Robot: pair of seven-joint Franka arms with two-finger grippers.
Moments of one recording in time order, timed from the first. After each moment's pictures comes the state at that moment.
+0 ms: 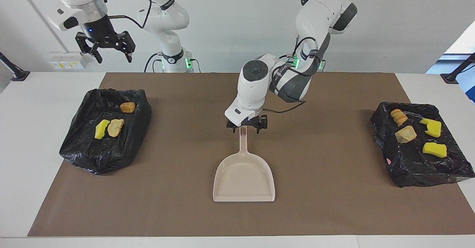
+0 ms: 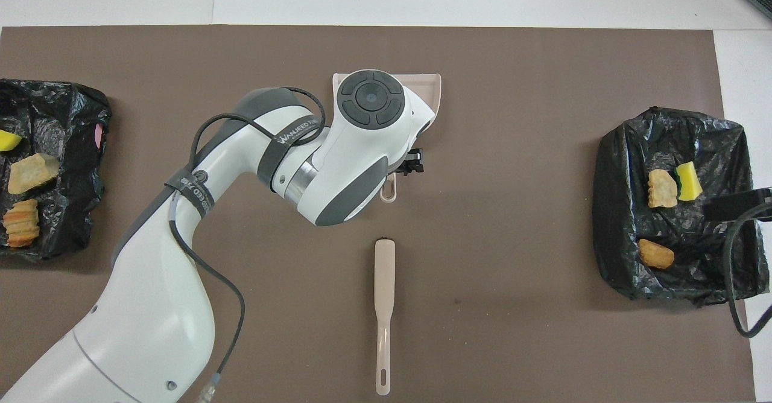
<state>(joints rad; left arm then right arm) -0.31 0.59 -0.47 -1.32 0.24 1.86 -0.71 0.06 -0.13 -0.10 -1.62 -0.04 1.46 -0.09</state>
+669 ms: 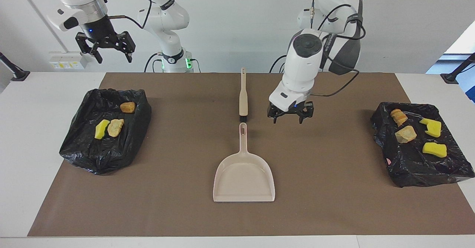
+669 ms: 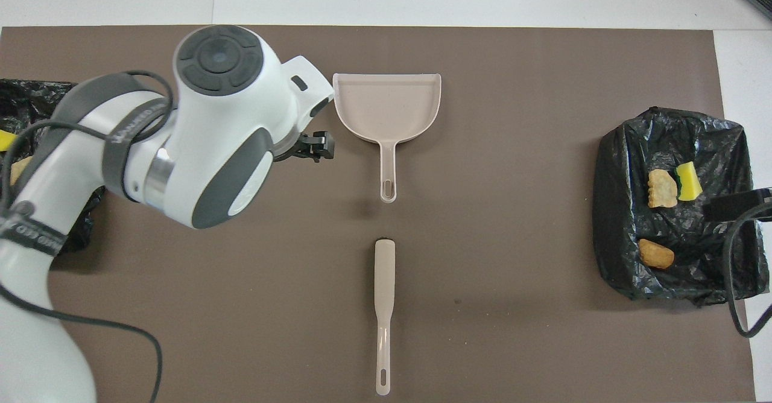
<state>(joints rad) -0.29 0.27 -0.19 -1.53 0.08 1.79 -0.37 0.06 -0.13 -0.10 -1.63 -0.04 1.46 -0.09</state>
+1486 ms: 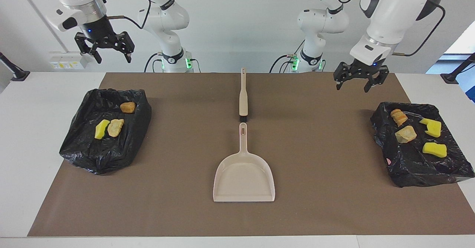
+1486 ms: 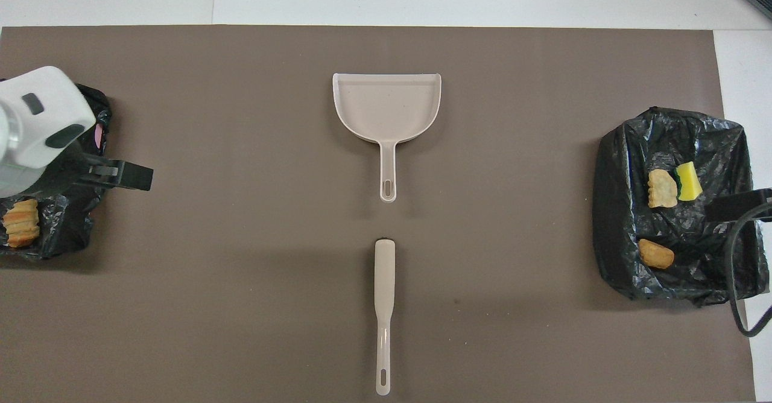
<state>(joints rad) -0.16 -0.08 0.03 -1.73 0.00 1.68 0.07 0.06 -0.13 -0.10 -1.63 -0.04 1.46 -0.09</state>
